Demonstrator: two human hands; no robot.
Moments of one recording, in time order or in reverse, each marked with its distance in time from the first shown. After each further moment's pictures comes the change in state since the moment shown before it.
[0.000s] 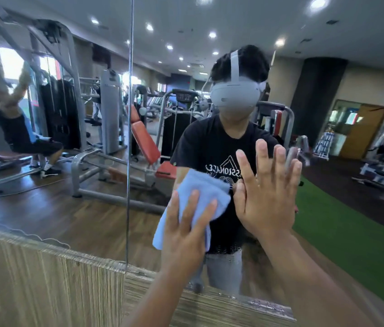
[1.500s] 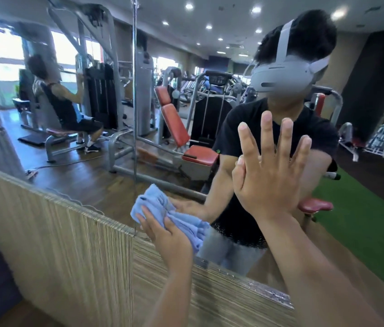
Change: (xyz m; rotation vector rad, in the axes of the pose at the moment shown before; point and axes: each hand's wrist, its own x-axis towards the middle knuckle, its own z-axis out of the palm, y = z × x) left_hand -0.045 0.033 0.013 -0.288 0.380 -1.225; right_hand -0.001 -0.001 0.002 0.051 0.021 0.011
